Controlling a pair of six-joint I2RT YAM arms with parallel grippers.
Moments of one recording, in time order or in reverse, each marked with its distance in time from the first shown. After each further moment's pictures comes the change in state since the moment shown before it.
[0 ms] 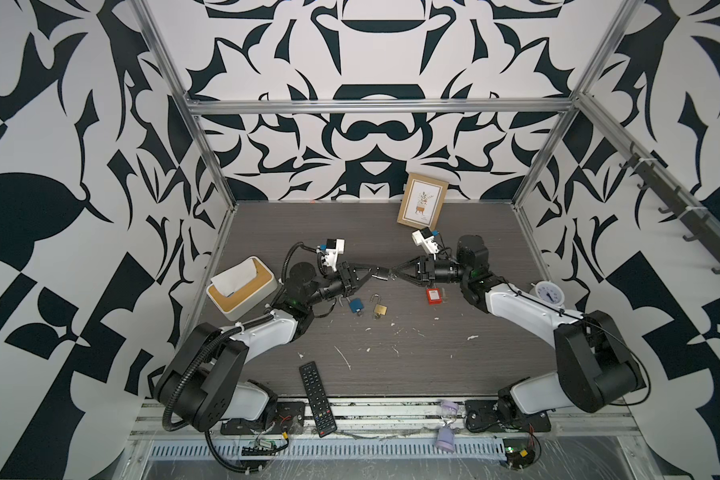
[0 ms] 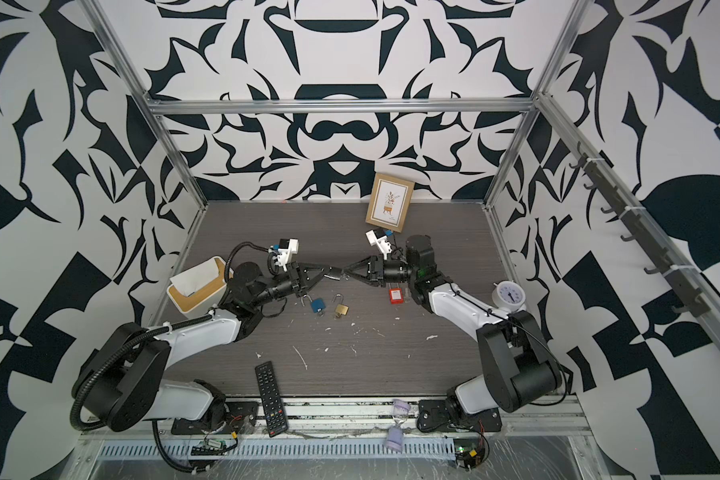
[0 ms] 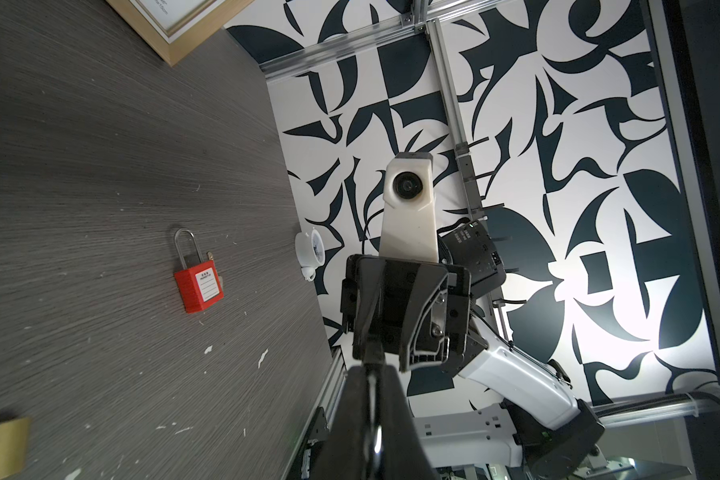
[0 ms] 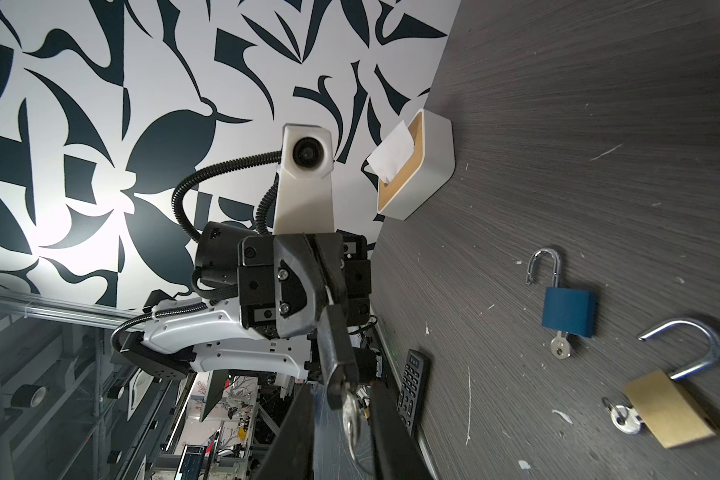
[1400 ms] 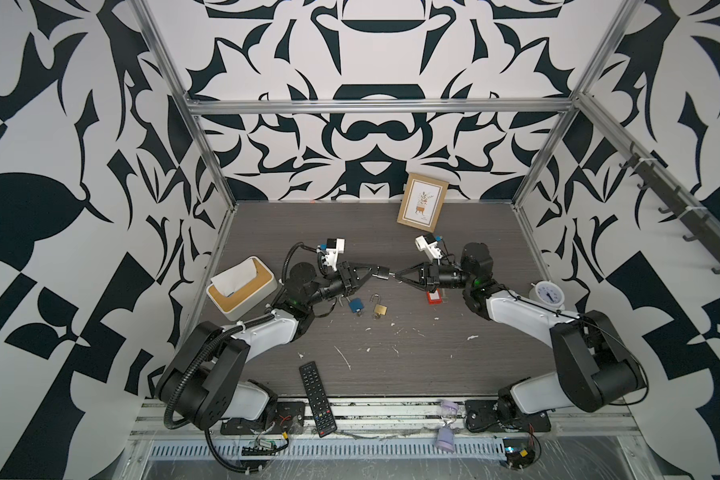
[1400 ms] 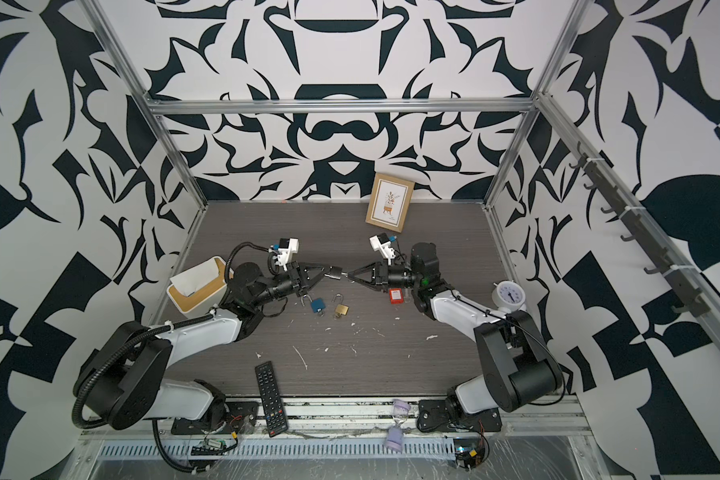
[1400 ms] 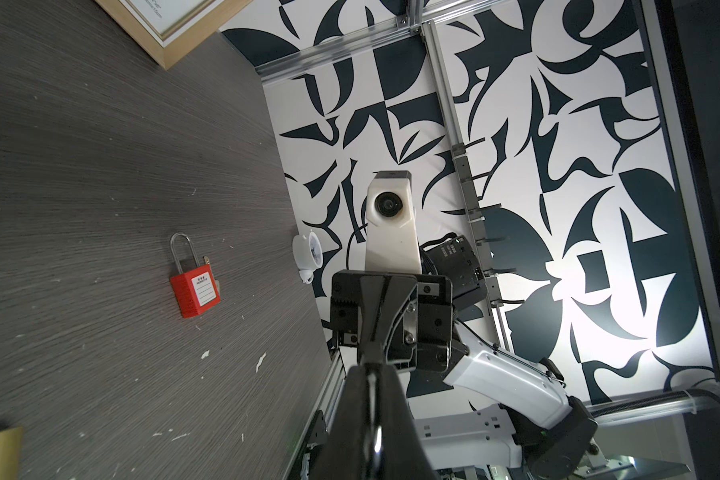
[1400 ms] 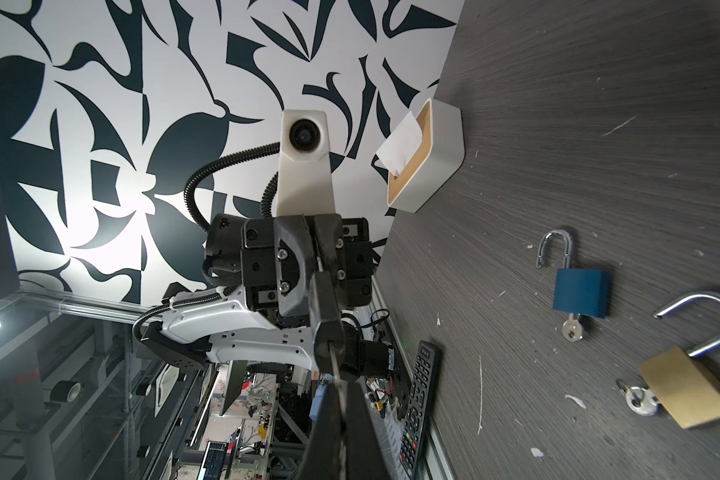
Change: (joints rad) left arm 0.002 0.009 0.000 0.025 -0.005 -0.003; right arm -0.047 0.000 -0.104 0.195 -0.042 0.129
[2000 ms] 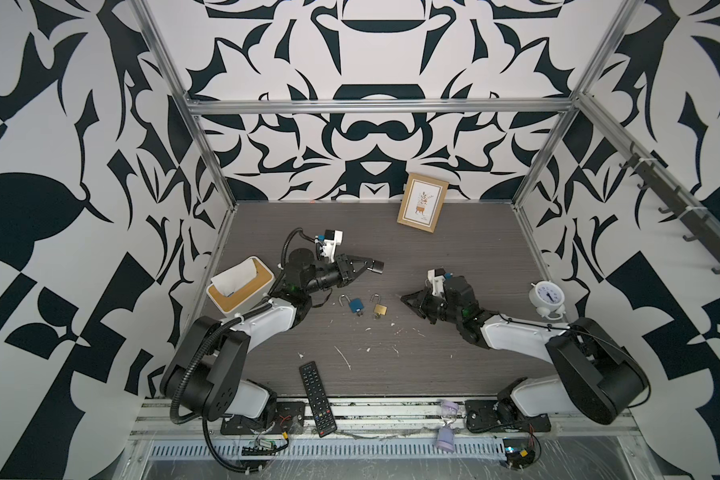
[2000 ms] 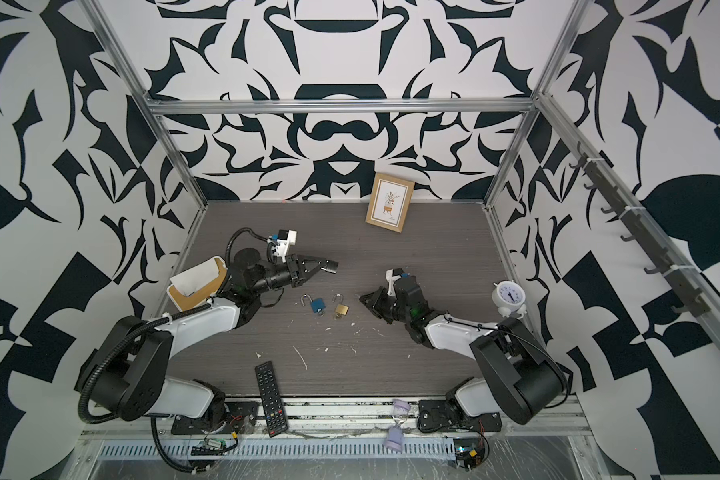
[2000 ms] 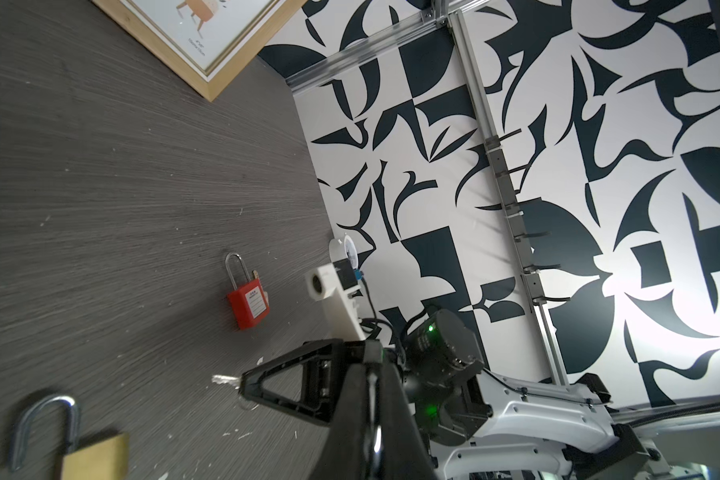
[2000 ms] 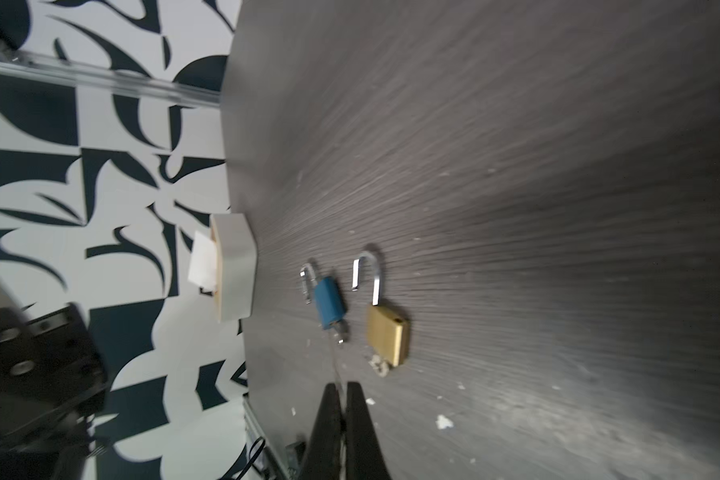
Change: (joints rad) left arm 0.071 0.063 0.135 -0.201 0.102 0.198; right arm 0.199 -0.026 -0.246 -0.201 0.850 0.033
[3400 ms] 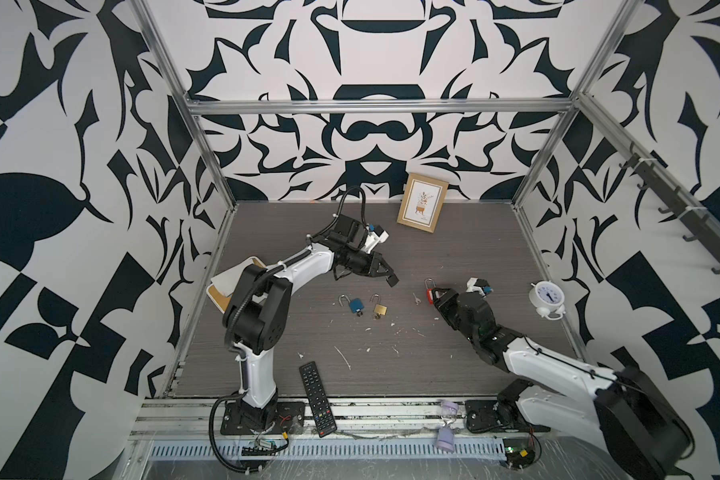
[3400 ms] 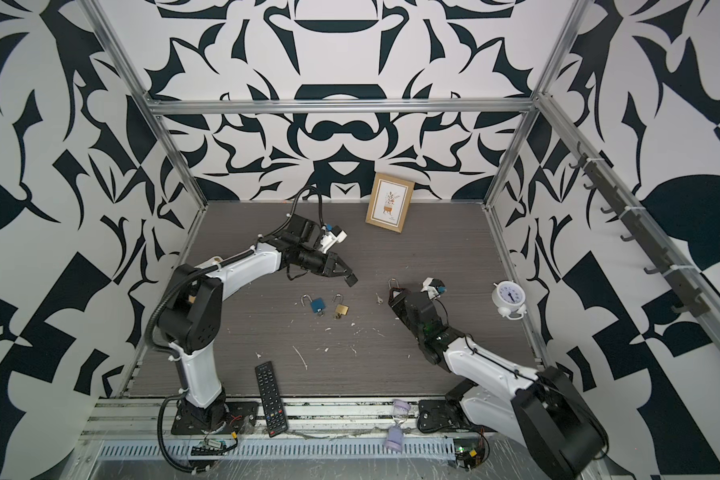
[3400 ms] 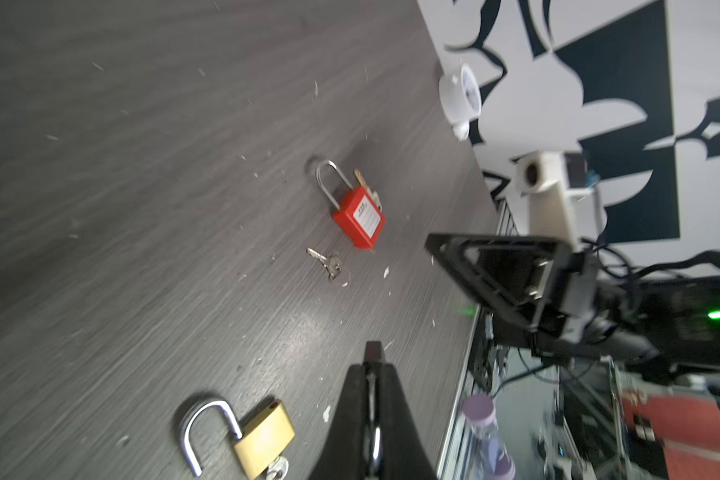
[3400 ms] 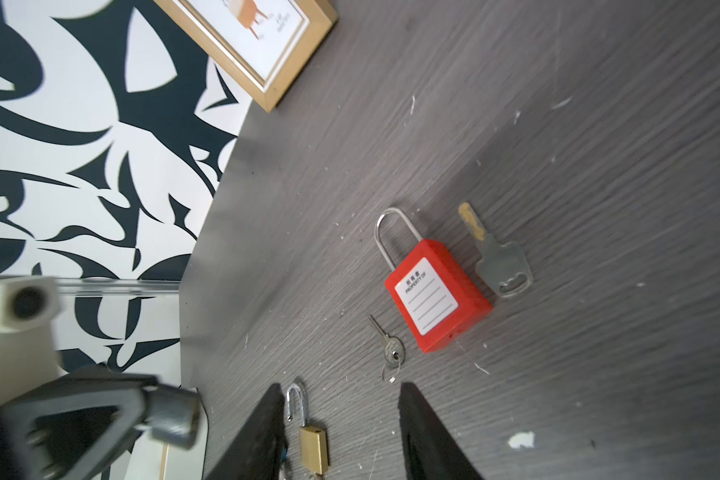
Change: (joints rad) left arm -0.104 0.507 0.768 -1.190 0.100 0.949; right arm 0.022 -0.432 -0.113 -0.263 0.517 0.068
